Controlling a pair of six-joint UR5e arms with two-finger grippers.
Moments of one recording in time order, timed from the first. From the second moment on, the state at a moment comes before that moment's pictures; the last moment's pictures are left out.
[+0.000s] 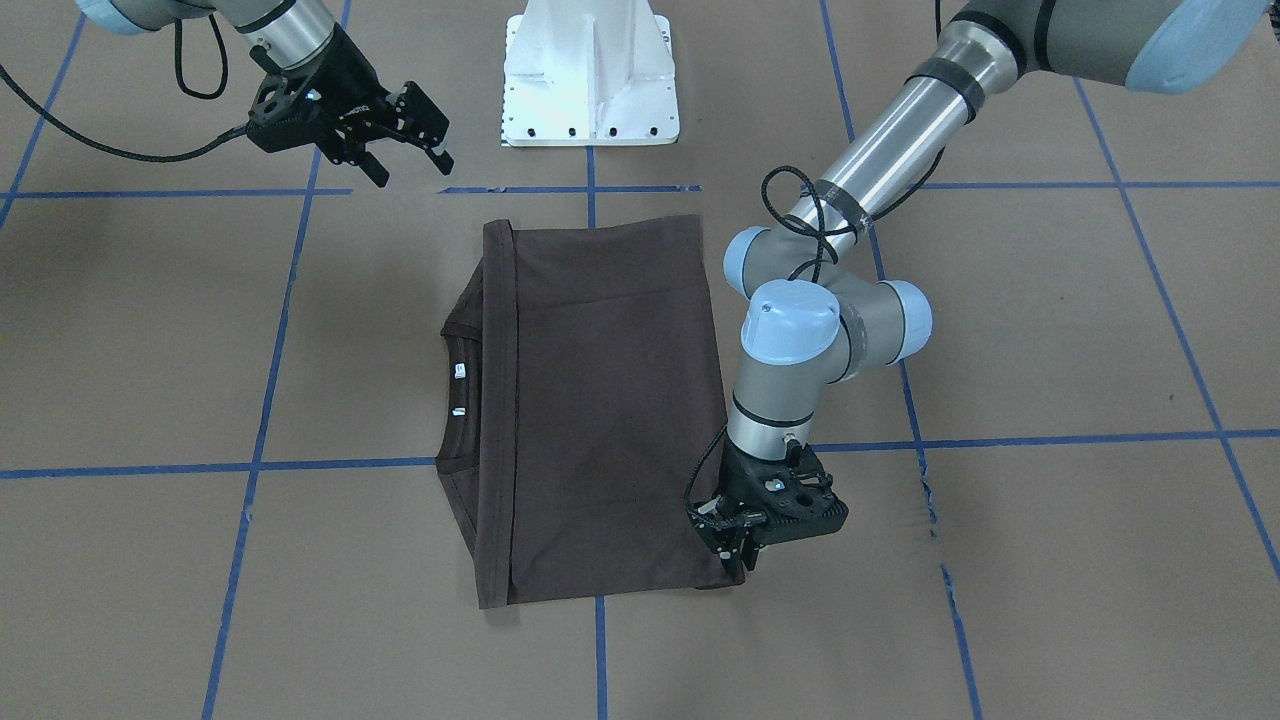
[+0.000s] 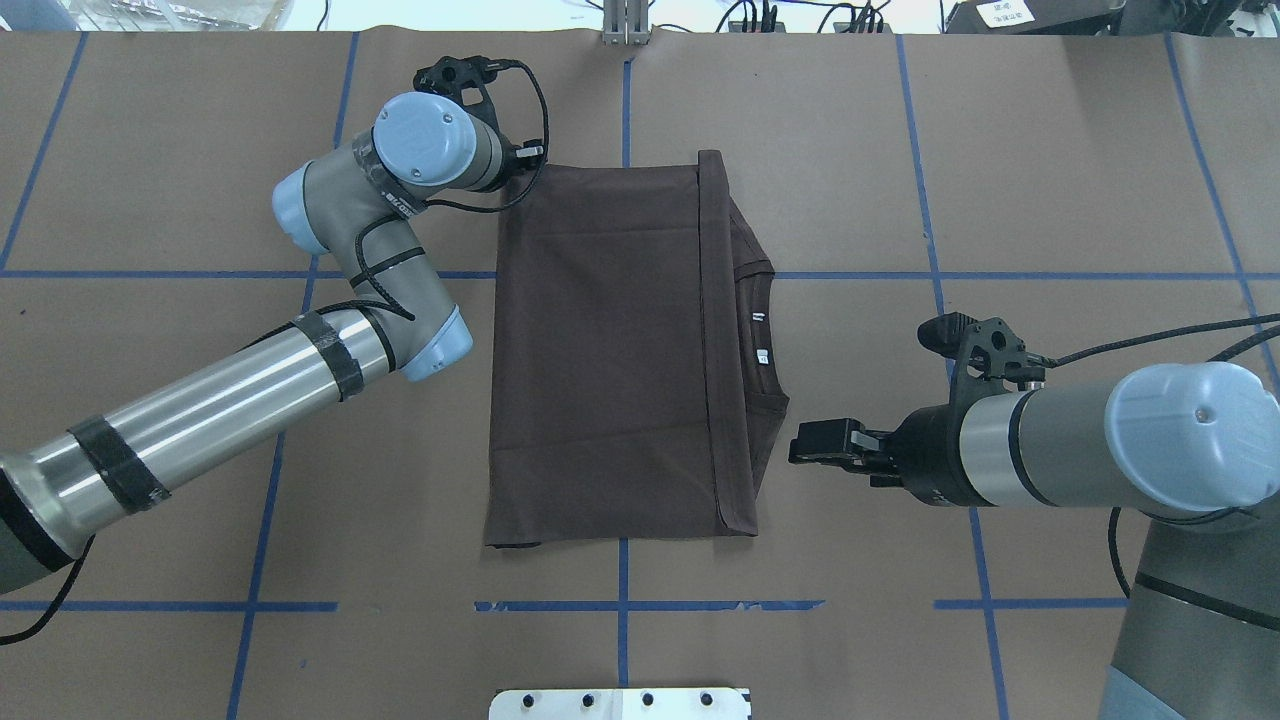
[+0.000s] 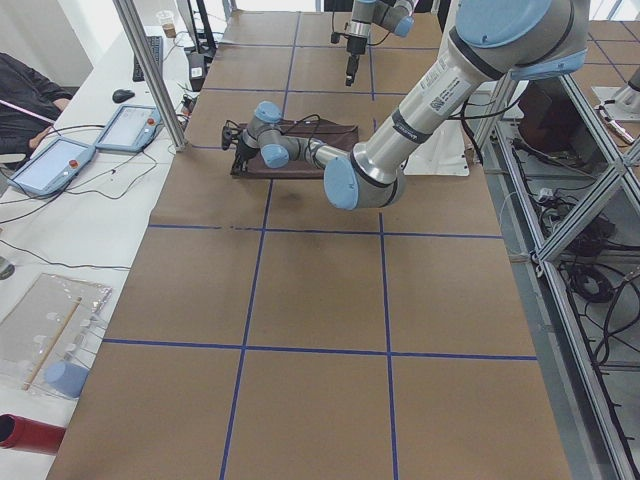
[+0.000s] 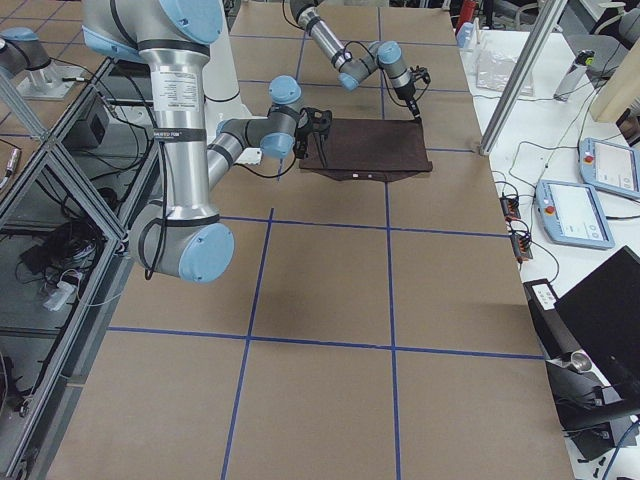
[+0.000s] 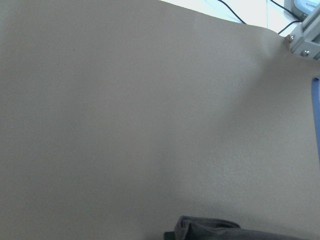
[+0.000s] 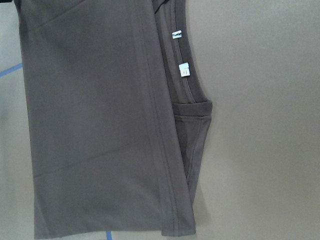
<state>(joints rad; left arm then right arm) -0.73 -2.47 -0.94 -2.31 -1.60 -1.29 0.45 -1.49 2.17 -1.09 1.83 1.56</state>
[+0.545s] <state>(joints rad) -0.79 -2.43 -1.01 -2.26 -1.68 -1.22 0.47 -1.34 2.05 -1.25 1.83 1.41</state>
